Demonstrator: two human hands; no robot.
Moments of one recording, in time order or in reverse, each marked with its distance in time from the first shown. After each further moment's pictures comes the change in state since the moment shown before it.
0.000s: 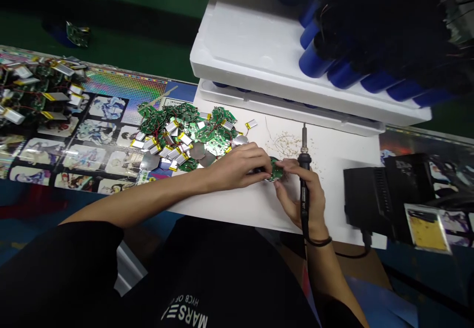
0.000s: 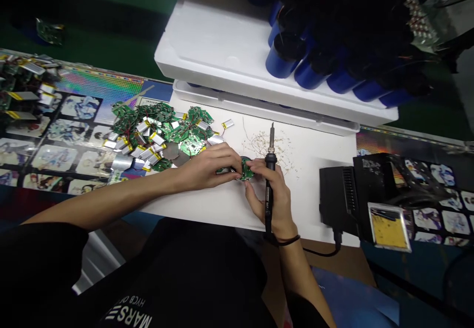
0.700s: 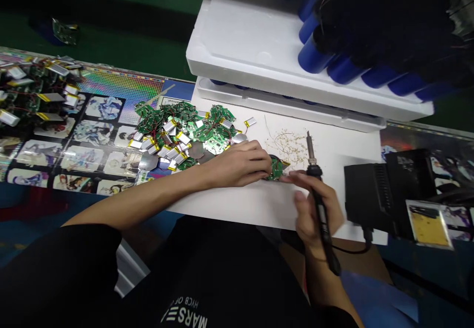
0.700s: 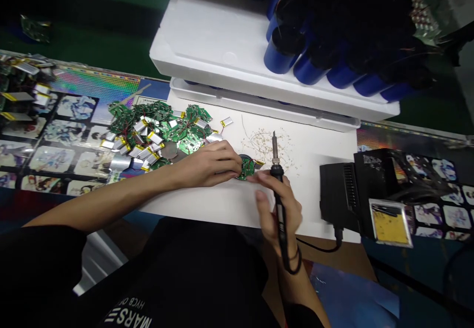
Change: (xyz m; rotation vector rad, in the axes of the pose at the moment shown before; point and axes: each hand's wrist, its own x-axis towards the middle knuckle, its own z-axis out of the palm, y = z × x) left_hand 0.003 0.000 -0.008 0.198 -0.083 0.137; right_hand -0.017 -0.029 -0.003 -0.028 0.229 0.107
